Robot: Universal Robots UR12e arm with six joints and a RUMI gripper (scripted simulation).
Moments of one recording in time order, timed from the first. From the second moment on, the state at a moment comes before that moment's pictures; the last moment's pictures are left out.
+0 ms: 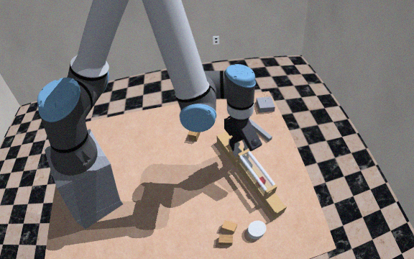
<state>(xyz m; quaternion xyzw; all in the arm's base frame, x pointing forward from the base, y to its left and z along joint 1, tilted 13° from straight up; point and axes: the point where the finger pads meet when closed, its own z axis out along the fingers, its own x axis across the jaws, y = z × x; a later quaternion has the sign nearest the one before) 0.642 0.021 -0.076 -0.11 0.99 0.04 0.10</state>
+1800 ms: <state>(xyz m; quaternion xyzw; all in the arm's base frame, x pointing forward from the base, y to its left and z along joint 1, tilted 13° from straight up) 0.629 0.014 -0.010 -0.11 0.99 0.04 0.10</state>
